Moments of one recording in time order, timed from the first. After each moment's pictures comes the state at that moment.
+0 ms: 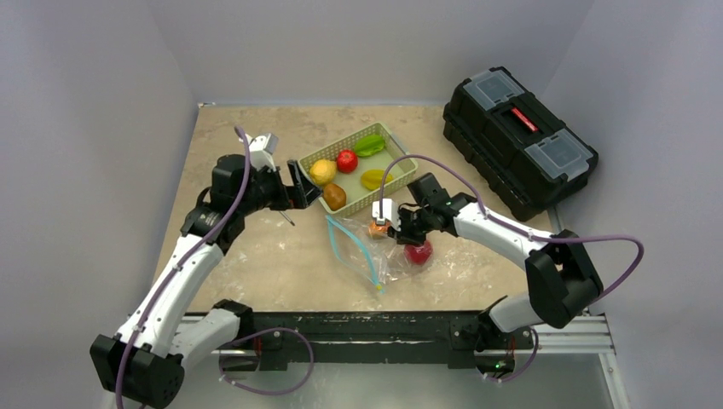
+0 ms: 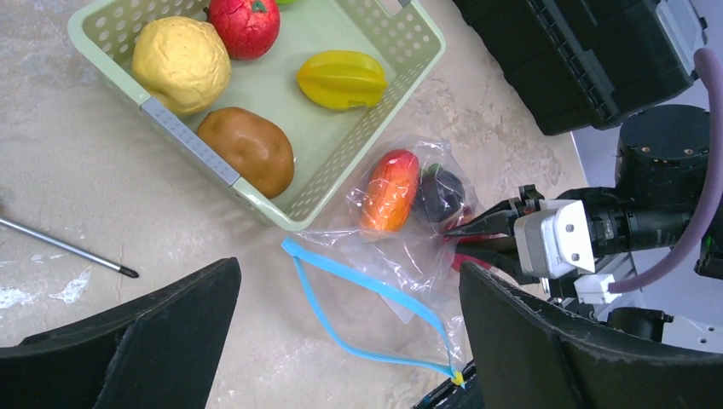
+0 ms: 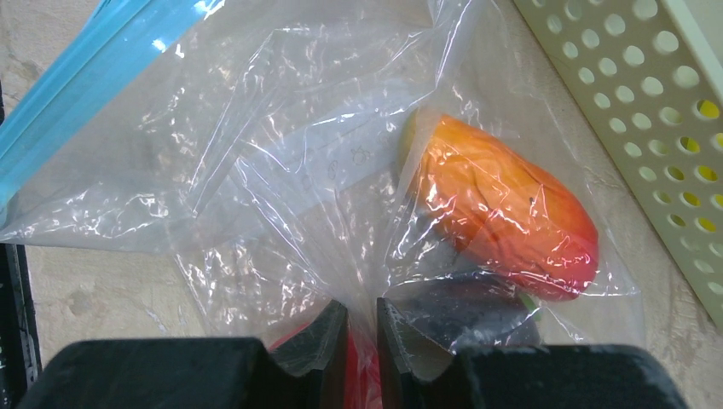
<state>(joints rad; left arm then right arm) -0.29 0.99 0.93 -0.41 0.32 -0.46 0.59 1.45 0.89 -0.51 -0.44 -0.81</state>
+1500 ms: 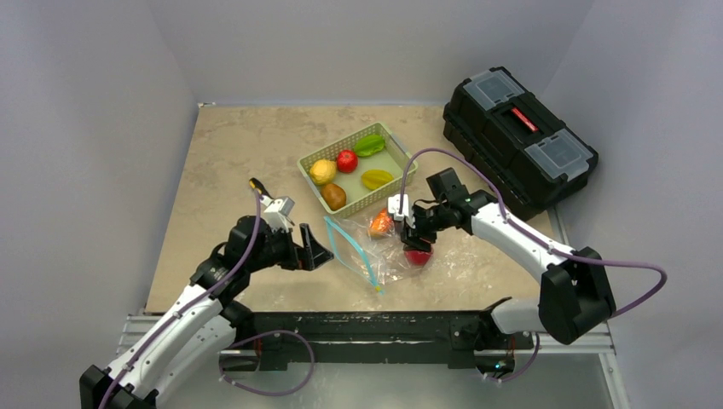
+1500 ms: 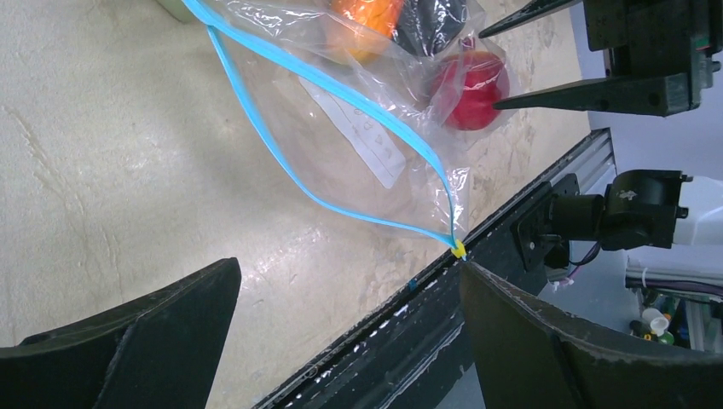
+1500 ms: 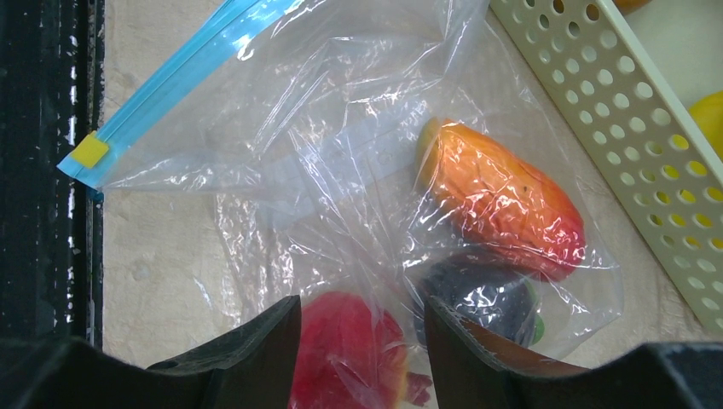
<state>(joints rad) -0.52 0.62 0.45 -0.37 0.32 -0.63 0.49 1.34 0.89 -0.62 -0.62 -0.91</state>
